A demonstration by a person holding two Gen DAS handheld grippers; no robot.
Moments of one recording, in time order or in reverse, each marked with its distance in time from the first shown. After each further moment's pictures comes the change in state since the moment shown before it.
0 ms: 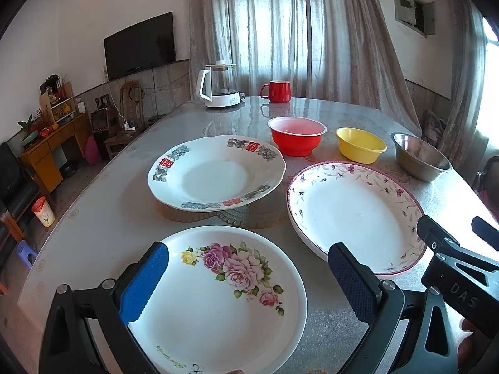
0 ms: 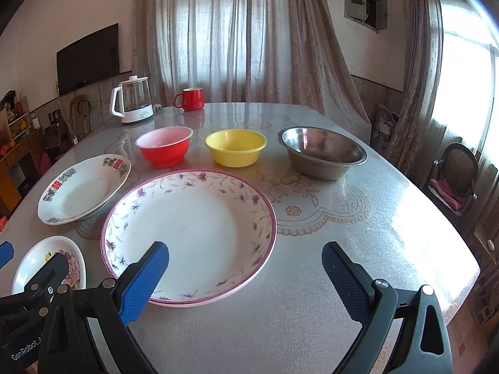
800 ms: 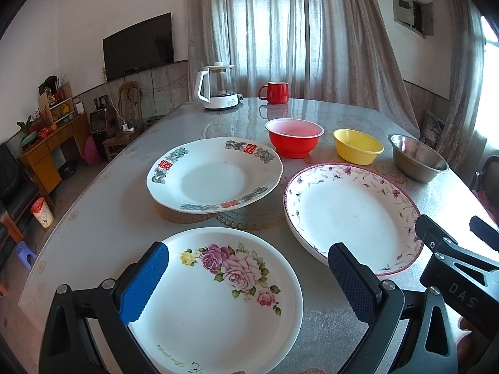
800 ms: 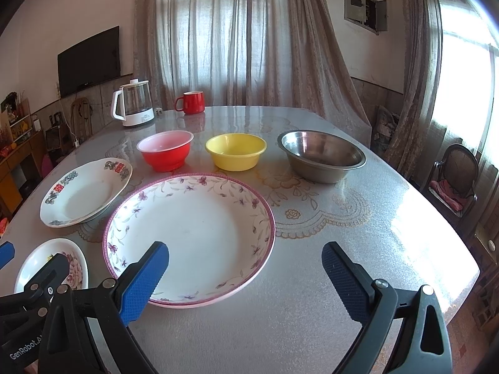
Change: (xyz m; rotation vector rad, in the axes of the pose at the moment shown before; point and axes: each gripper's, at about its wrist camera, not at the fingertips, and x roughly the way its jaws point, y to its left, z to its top) left arm -0.005 -0.001 0.002 0.003 -0.001 -0.006; right arm -0.003 -0.002 0.002 0.004 -0.011 0.007
